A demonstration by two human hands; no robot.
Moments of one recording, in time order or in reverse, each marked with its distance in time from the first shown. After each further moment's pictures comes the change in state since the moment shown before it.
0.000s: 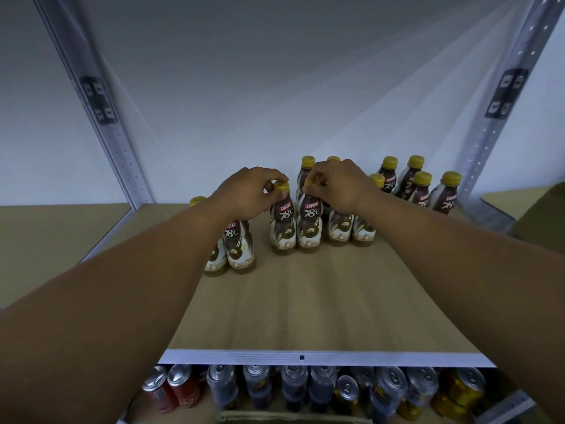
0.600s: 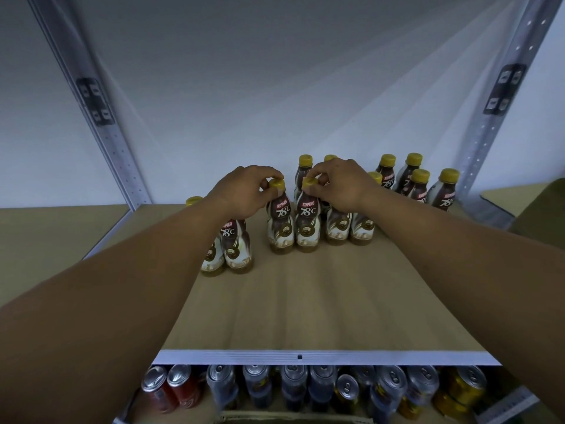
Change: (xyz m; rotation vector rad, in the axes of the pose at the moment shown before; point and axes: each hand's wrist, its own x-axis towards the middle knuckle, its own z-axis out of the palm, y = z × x) left_hand 0.003 -0.005 0.004 0.002 0.026 -0.013; right_hand -0.005 0.006 -0.005 0.099 -0.031 0.030
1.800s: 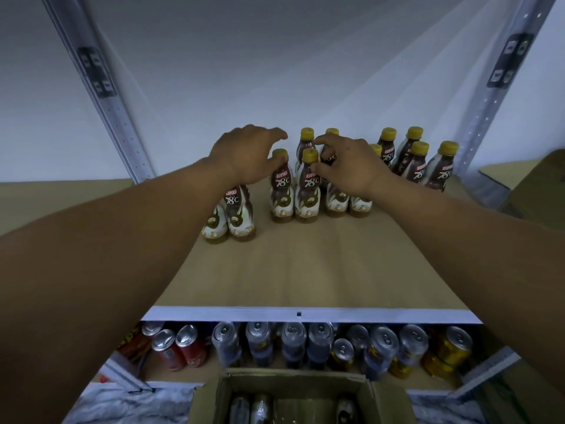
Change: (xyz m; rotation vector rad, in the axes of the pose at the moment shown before) left_hand -0.014 0.024 -0.016 0.368 0.065 0.097; right_hand -0.034 0.004 0.008 0.017 0.114 -0.055
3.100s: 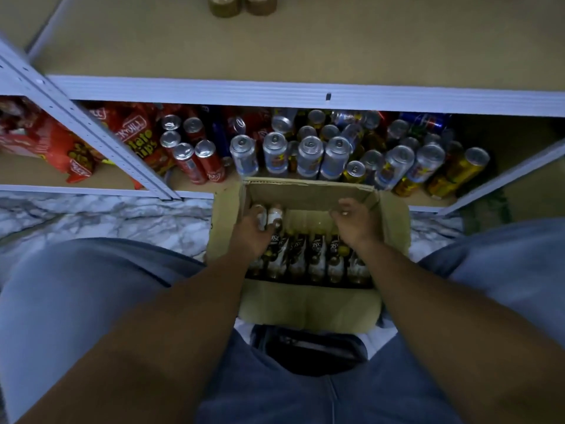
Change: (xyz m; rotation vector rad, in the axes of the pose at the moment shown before) left_hand -0.420 0.092 0.260 -0.820 -0.451 -0.881; right_hand -0.370 0.008 0.245 0.452 -0.372 0.908
